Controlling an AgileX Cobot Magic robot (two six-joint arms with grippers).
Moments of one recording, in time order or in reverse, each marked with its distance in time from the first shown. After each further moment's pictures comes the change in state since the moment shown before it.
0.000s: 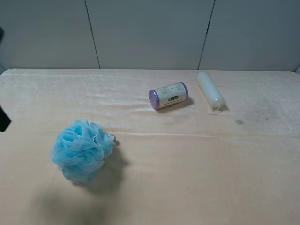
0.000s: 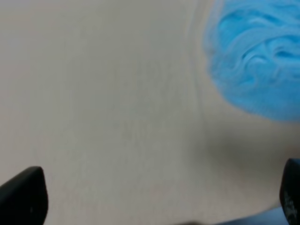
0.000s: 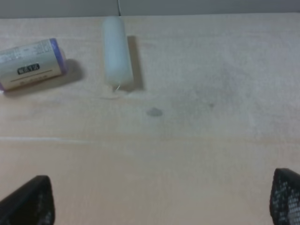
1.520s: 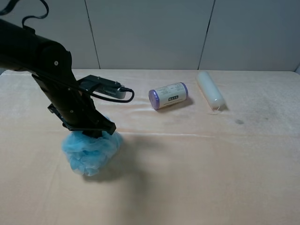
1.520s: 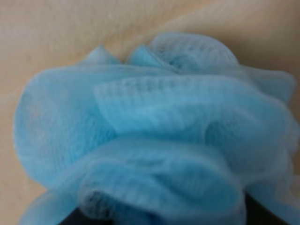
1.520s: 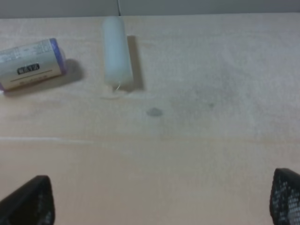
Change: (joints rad) left arm -0.238 0.693 -0.073 -0.091 -0.516 -0.053; right arm 0.000 0.000 0.000 0.000 0.000 0.000
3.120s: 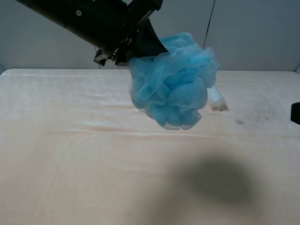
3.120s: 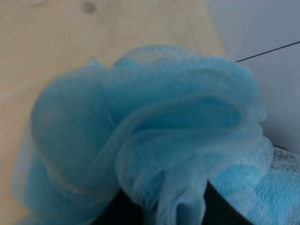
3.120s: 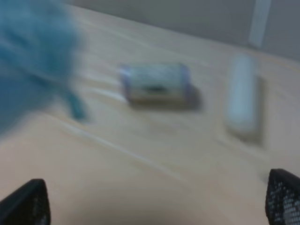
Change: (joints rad) left arm -0.012 -0.176 -0.262 -0.968 0.154 0.507; right arm 0.076 0.386 -0.126 0.463 -0.155 -0.496
